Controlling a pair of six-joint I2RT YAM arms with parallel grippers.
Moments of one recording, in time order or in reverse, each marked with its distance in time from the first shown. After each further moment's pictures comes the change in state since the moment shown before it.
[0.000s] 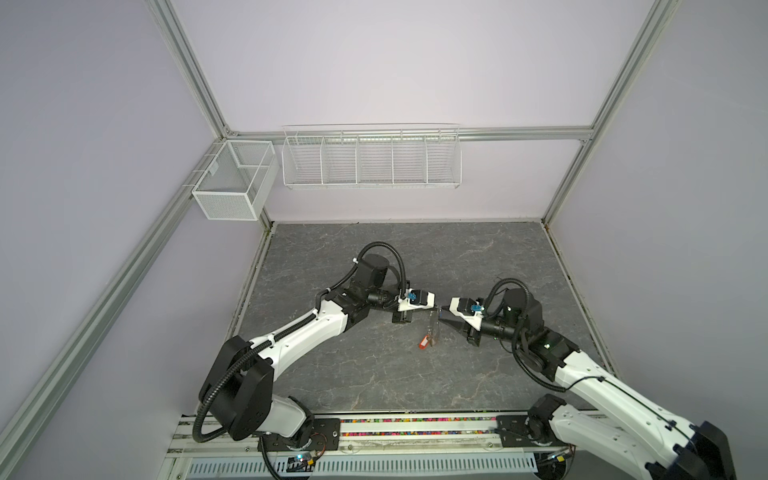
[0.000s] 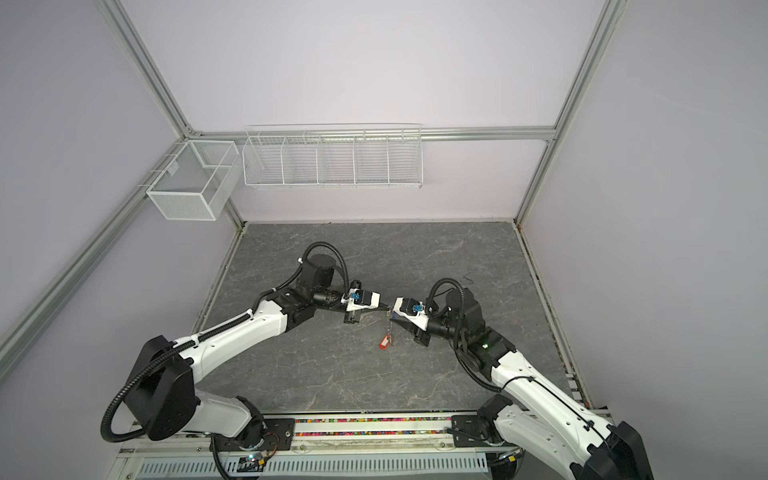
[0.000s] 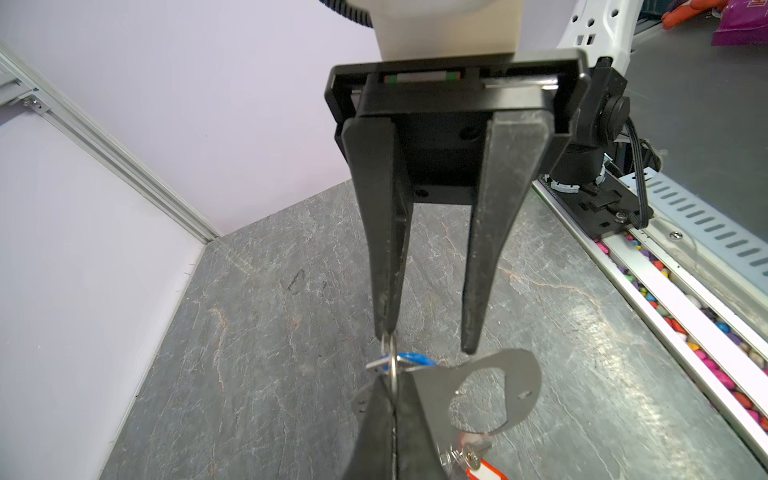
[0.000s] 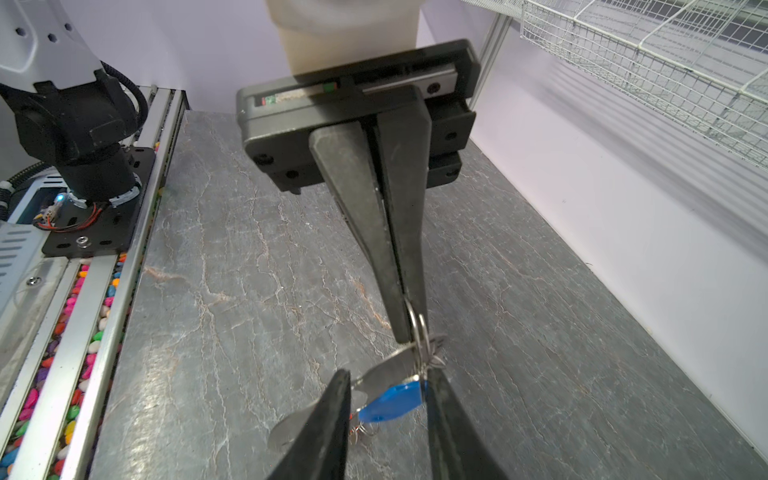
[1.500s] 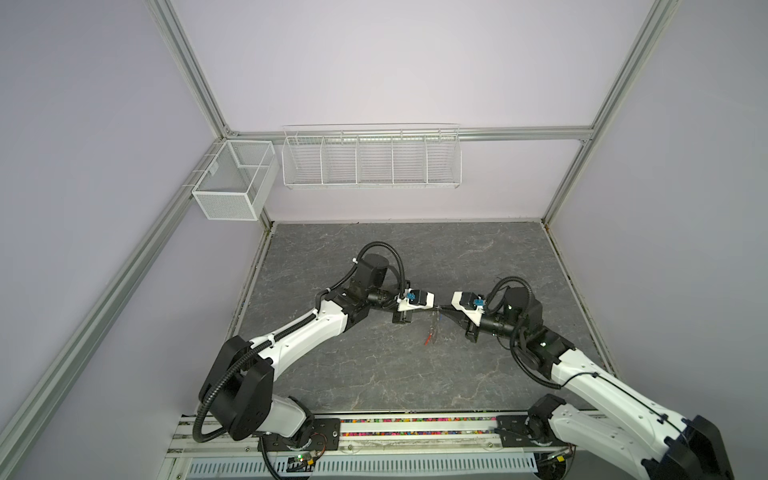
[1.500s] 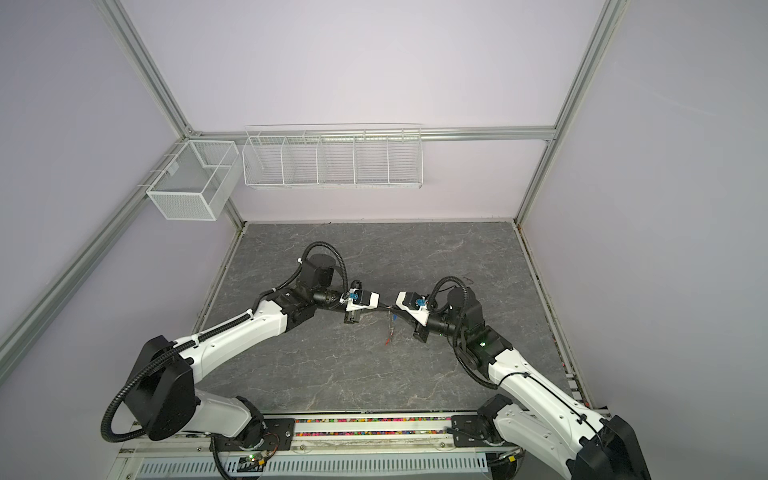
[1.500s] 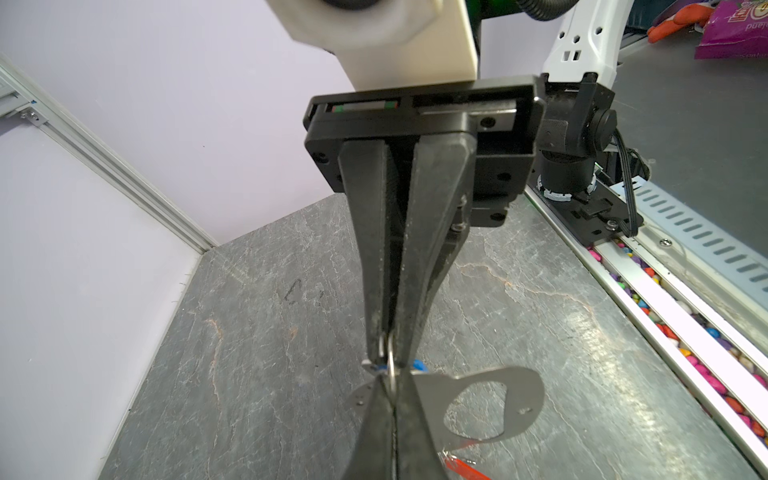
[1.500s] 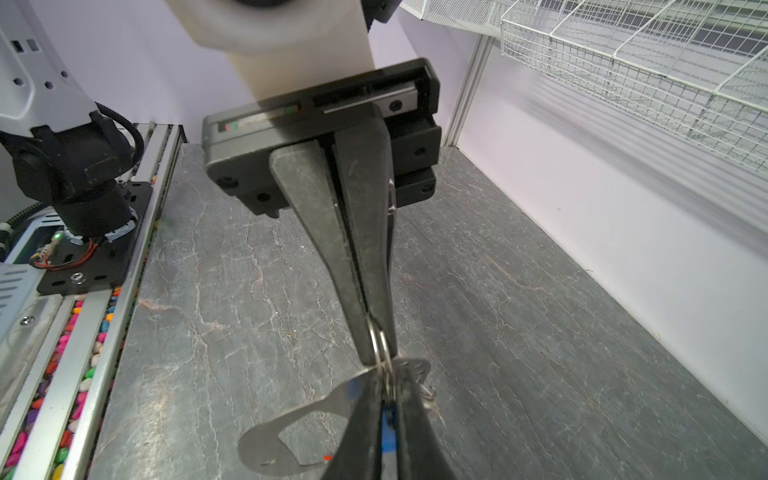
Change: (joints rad) left arm 0.000 0.000 -0.001 0.006 0.028 -0.003; right arm -0.025 0.035 -0.026 0.123 -0.035 0.070
